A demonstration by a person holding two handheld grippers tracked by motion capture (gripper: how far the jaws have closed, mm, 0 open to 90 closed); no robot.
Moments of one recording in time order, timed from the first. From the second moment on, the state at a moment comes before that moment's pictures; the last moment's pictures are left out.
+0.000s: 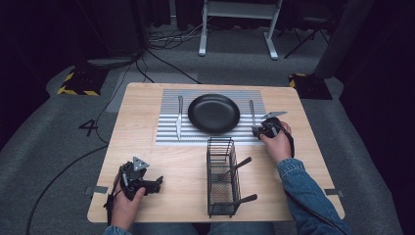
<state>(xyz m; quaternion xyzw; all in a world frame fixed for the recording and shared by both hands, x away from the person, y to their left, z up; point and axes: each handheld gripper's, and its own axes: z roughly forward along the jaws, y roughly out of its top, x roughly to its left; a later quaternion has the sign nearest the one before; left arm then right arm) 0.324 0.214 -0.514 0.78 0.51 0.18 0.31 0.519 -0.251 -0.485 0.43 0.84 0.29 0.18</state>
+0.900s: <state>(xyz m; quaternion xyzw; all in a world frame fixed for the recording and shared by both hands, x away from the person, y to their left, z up) 0.324 0.214 -0.513 0.78 0.51 0.18 0.31 0.522 -0.249 -0.484 0.43 0.83 0.32 0.16</state>
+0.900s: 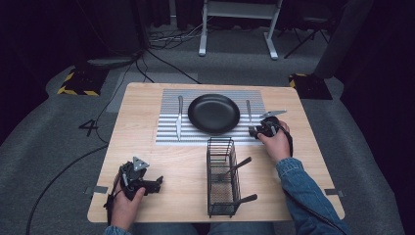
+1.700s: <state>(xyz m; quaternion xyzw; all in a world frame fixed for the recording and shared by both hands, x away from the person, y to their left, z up) 0.324 0.214 -0.513 0.78 0.51 0.18 0.31 0.452 -0.288 -0.414 0.41 0.81 0.40 0.16</state>
